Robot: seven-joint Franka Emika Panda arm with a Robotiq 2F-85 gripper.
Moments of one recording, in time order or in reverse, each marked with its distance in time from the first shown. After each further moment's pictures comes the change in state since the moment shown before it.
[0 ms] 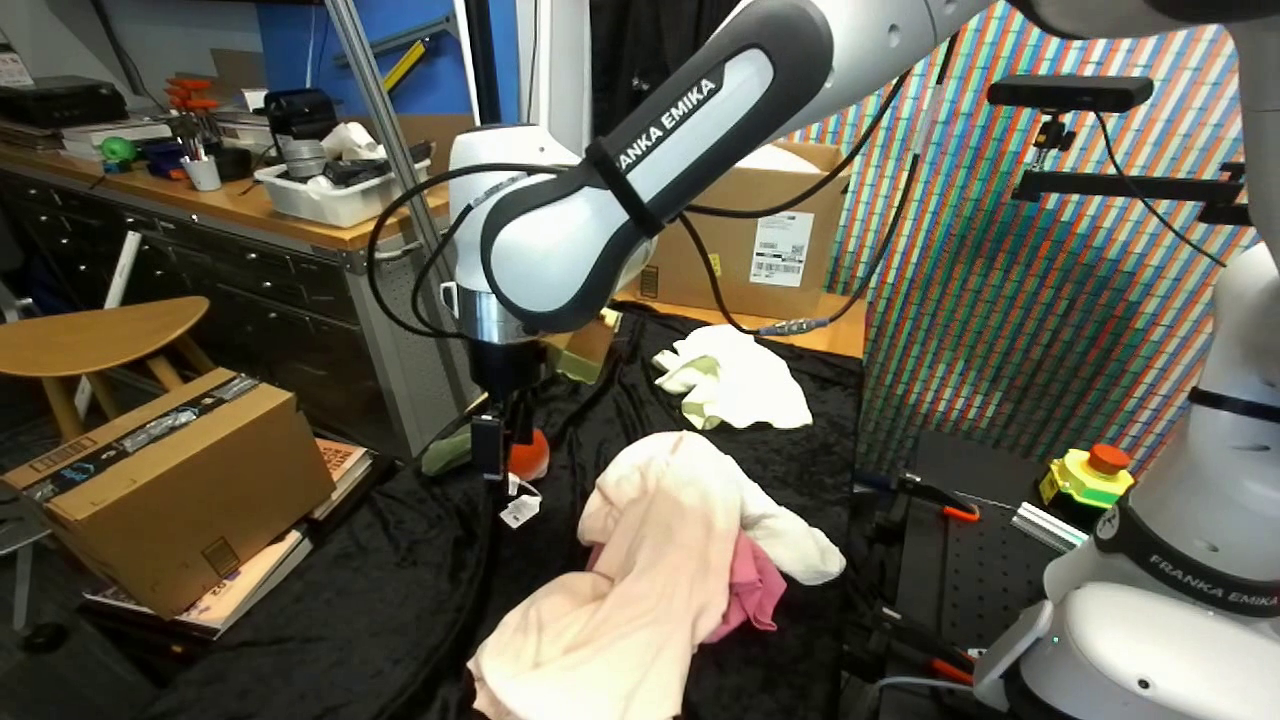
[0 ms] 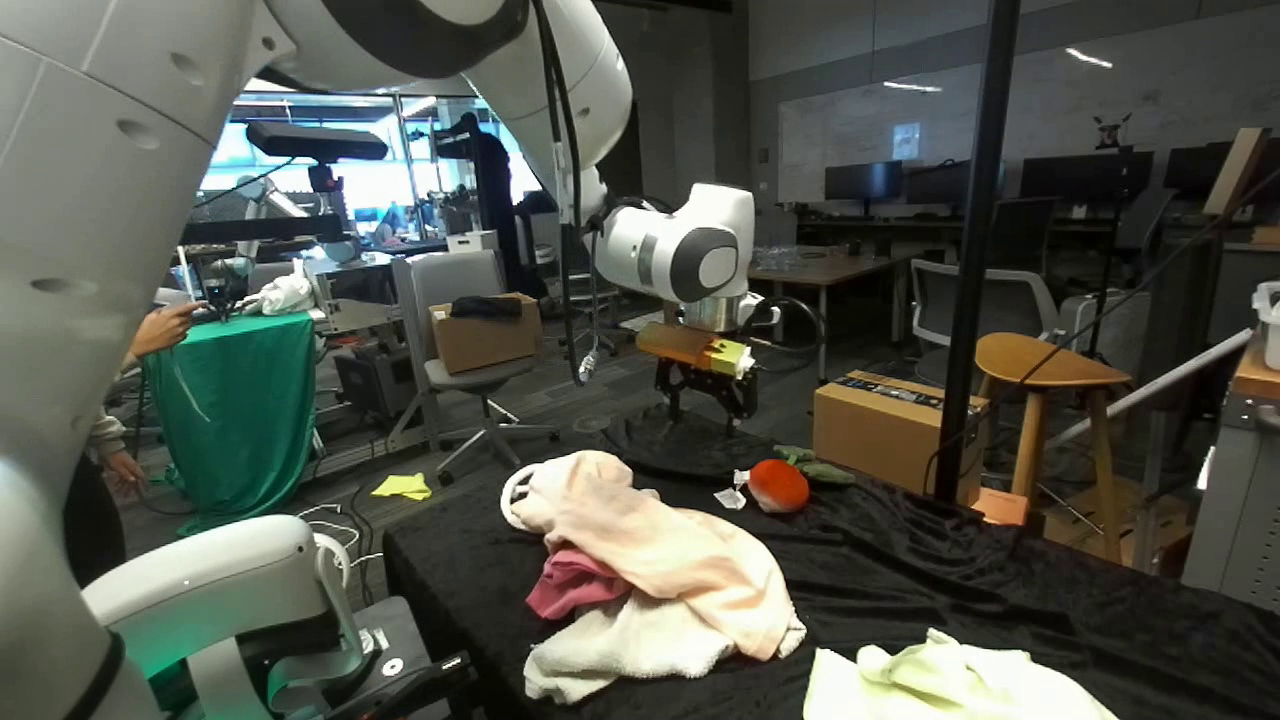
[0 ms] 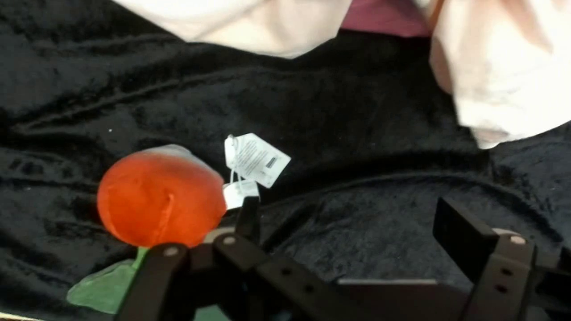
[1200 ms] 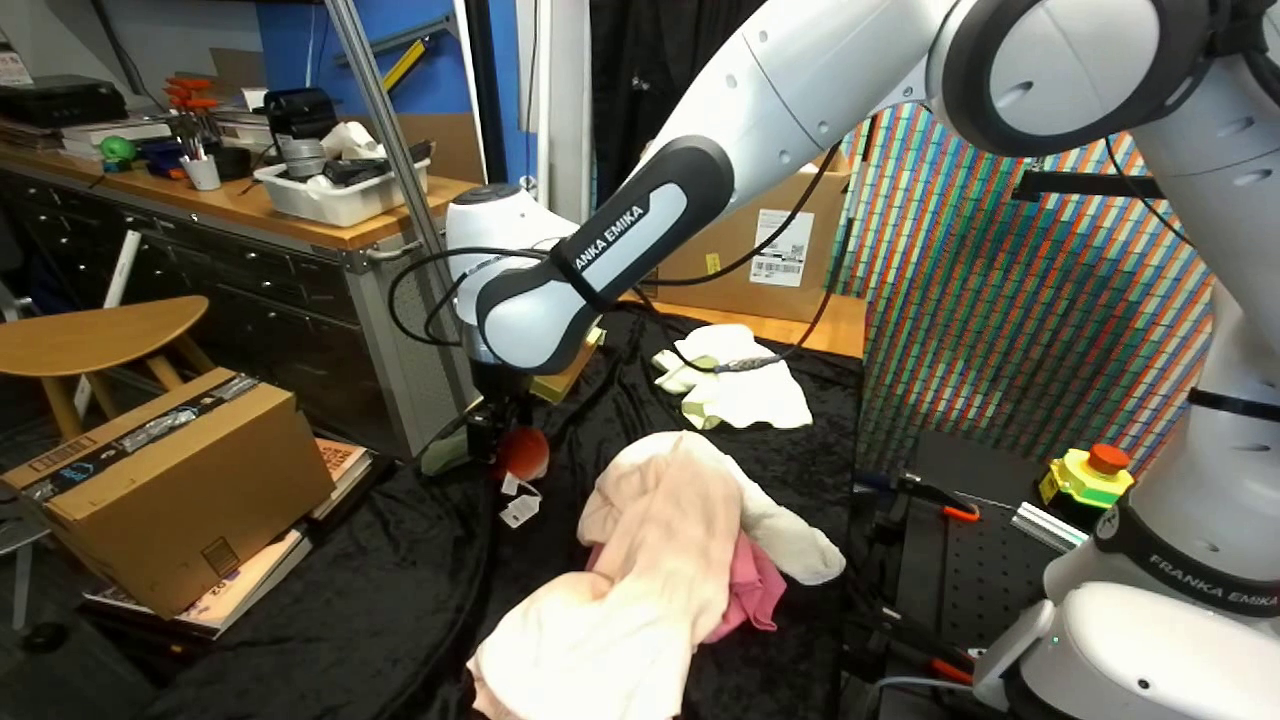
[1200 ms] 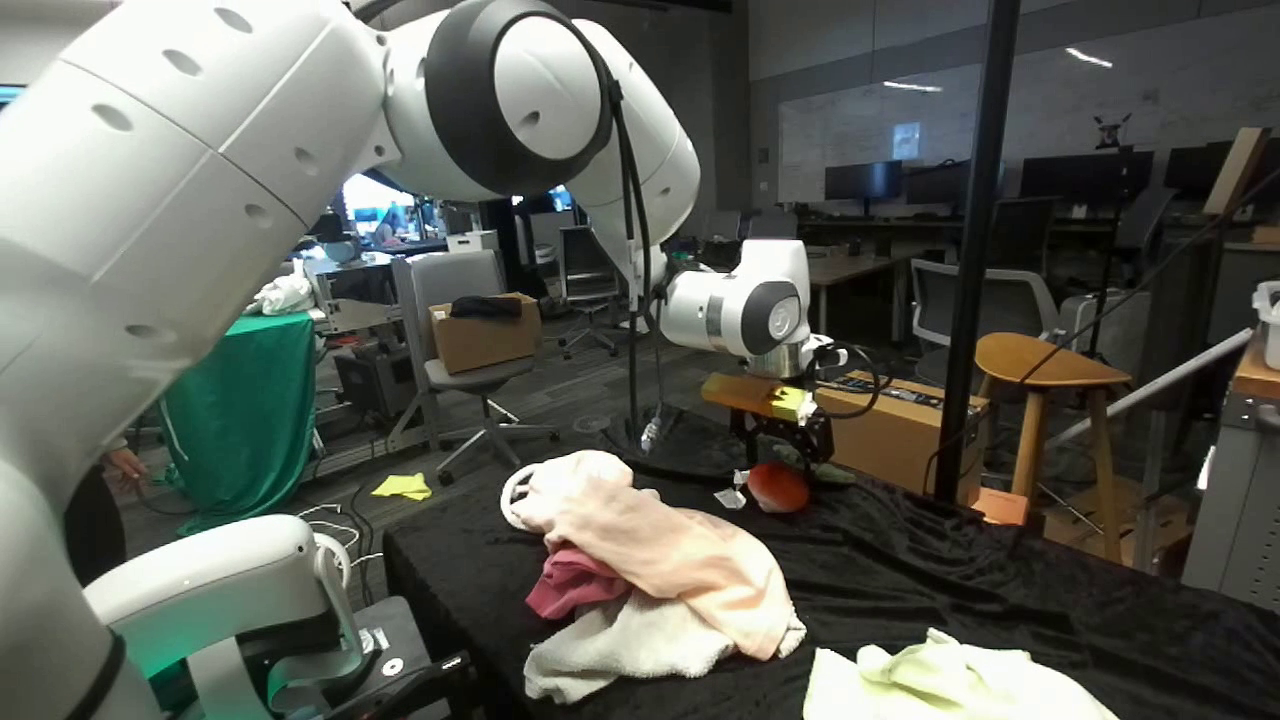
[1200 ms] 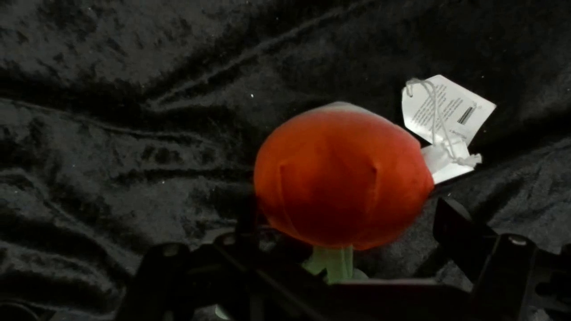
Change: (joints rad) arm 0.009 0.254 -0.116 0.246 -0.145 0.044 0.177
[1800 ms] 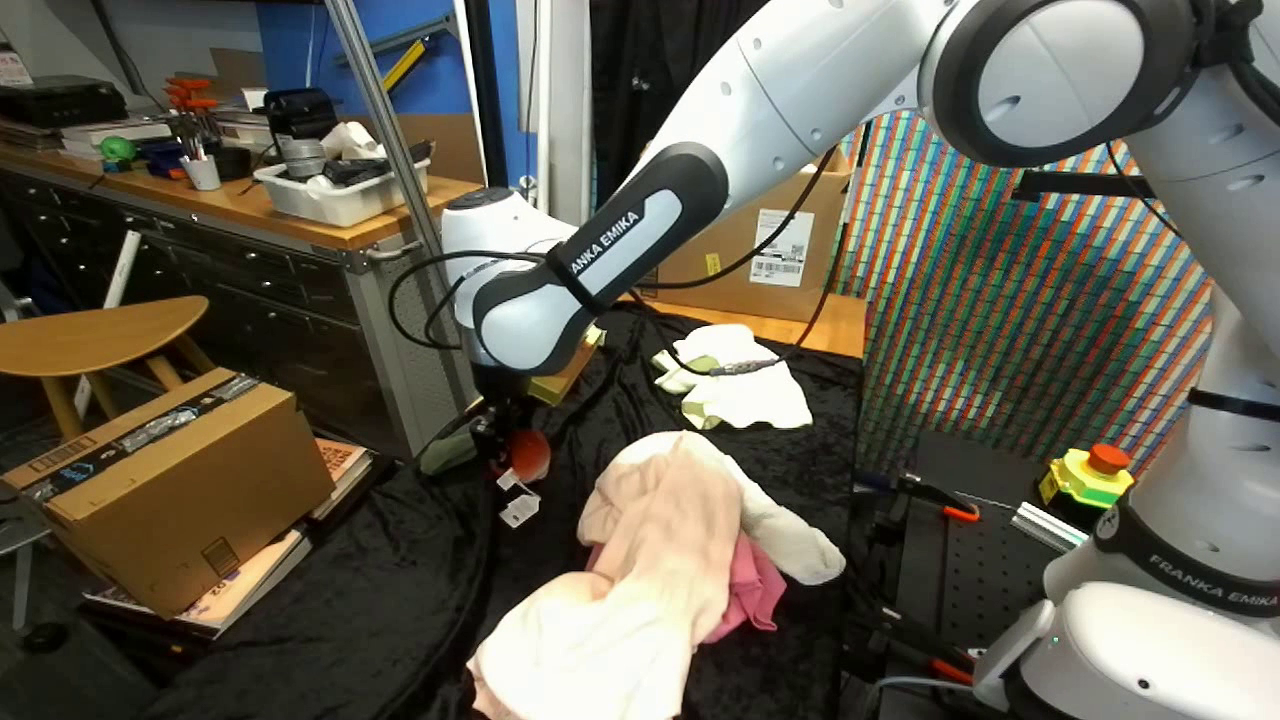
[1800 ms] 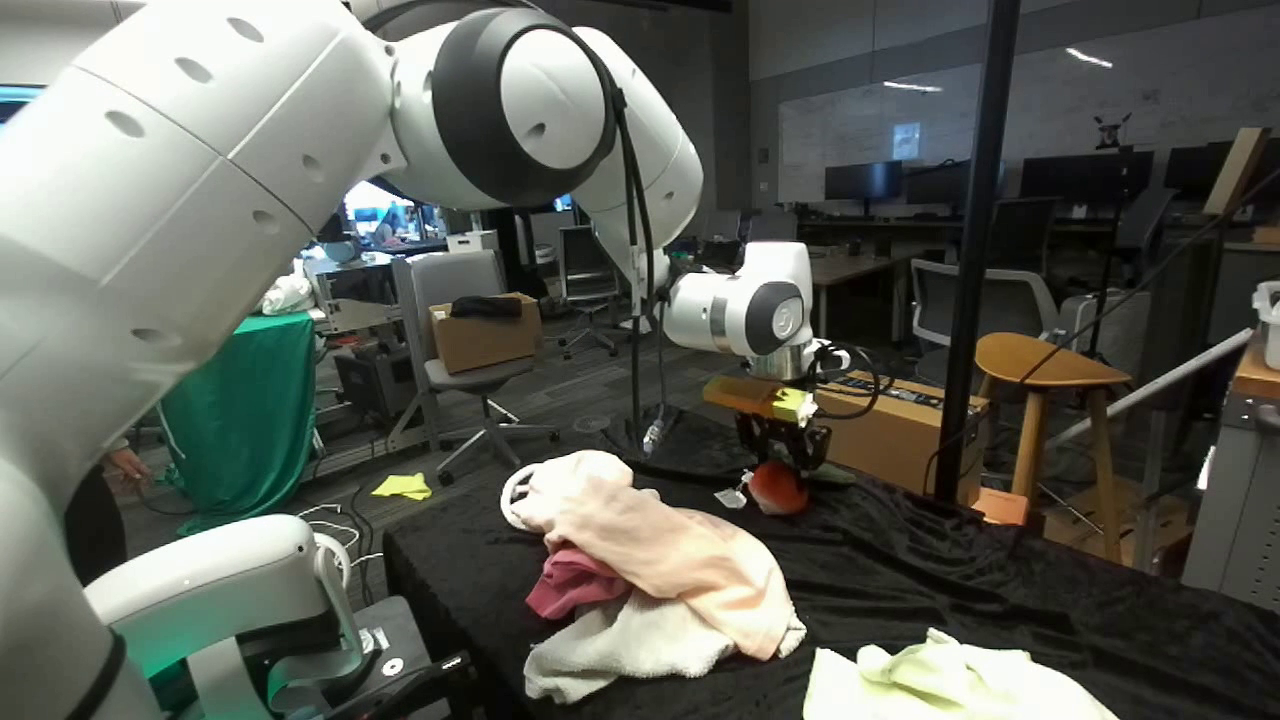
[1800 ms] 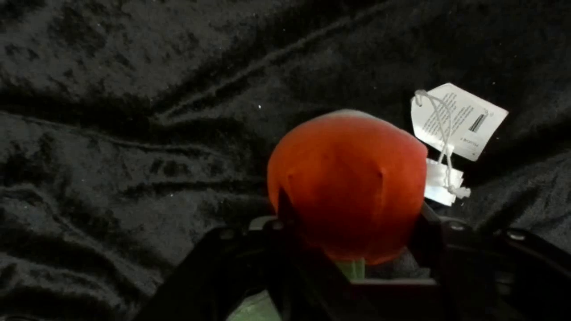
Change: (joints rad) arm 0.003 0.018 -0.007 0.030 -0.012 -0.043 0.027
